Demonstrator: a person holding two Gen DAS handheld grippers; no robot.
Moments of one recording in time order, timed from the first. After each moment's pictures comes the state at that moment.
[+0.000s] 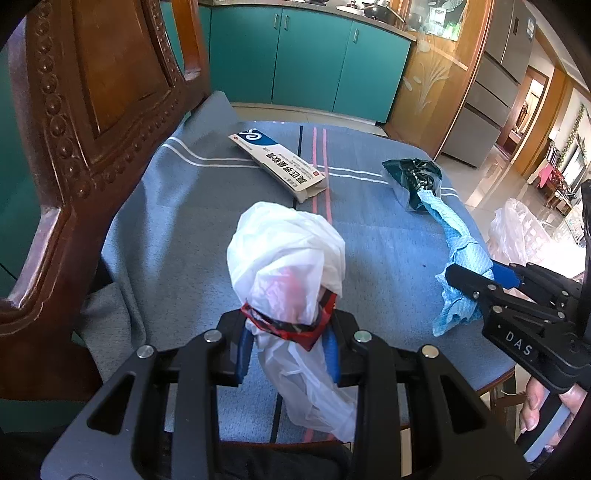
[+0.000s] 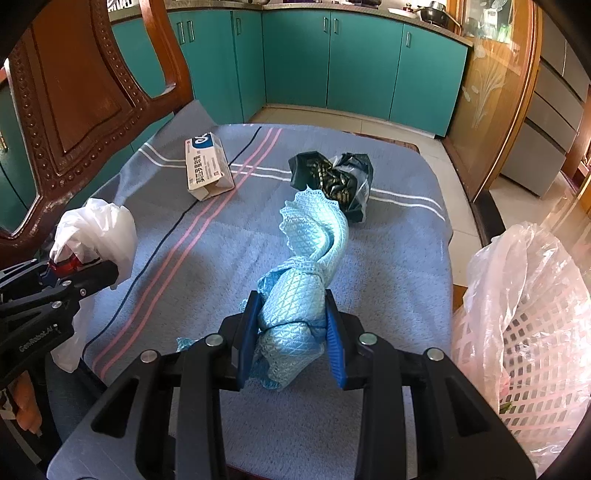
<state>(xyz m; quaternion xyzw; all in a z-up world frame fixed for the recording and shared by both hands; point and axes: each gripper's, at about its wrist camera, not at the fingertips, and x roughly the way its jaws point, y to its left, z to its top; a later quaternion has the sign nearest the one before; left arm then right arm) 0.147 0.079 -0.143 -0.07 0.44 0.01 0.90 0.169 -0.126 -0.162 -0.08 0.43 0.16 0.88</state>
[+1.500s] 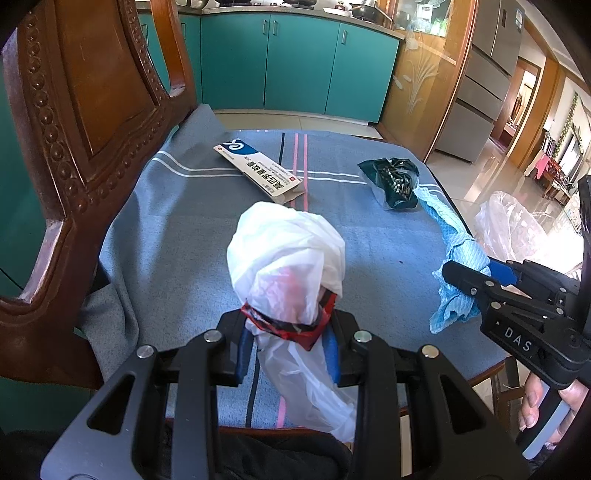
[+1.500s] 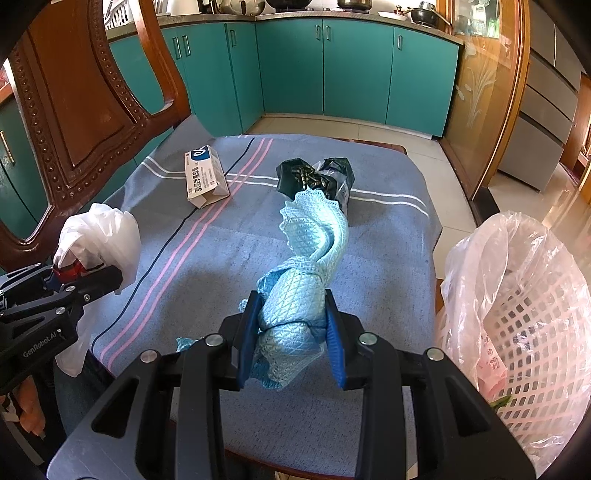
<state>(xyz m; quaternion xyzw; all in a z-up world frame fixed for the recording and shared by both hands) 0.140 0.059 -0.130 -0.05 0.43 0.00 0.90 0.160 -0.140 -0.153 -0.06 0.42 0.16 0.89</state>
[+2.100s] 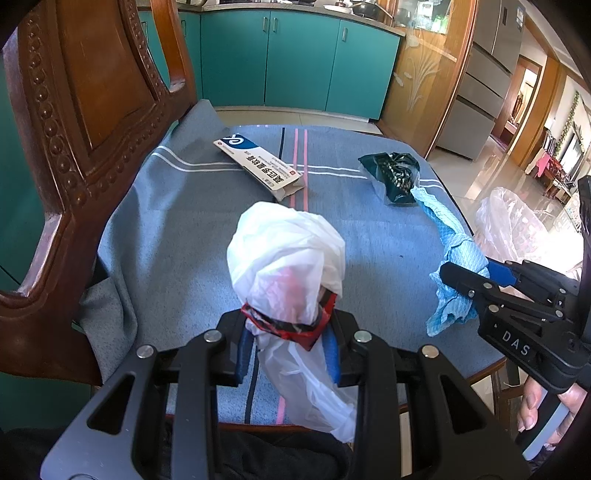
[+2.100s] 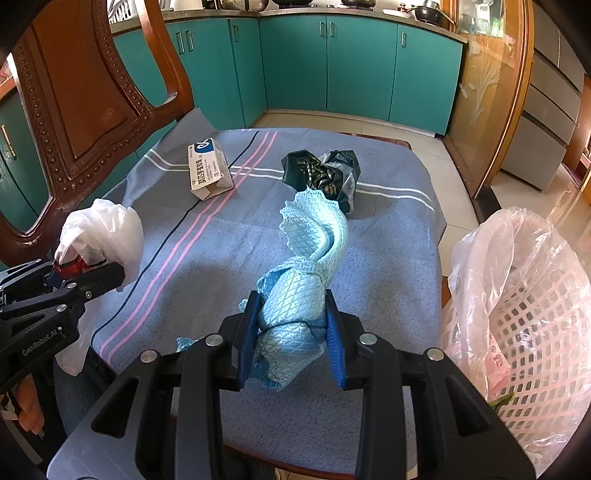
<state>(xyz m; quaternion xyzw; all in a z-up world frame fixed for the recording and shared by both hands) 0.137 0.060 -0.132 -0.05 0.44 0.00 0.90 0.160 -0.138 -0.156 -0.06 0.43 0.17 0.89</state>
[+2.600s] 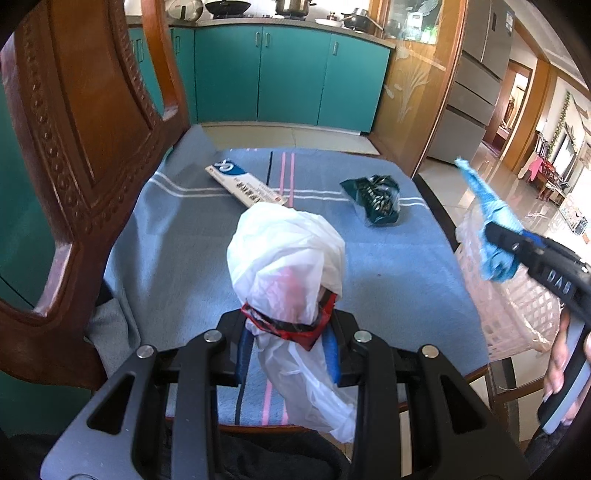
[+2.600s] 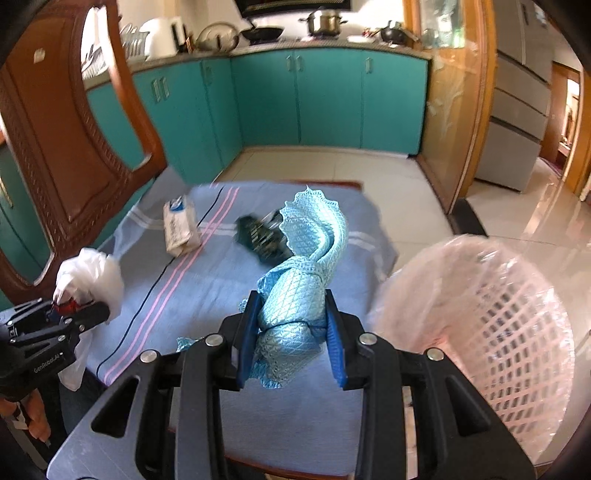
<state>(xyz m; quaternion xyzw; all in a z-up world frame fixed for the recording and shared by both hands) 0.134 0.050 -0.104 -0.04 0.41 -0.01 0.91 0.155 -0.204 -0.098 -0.02 0.36 0.12 0.93</state>
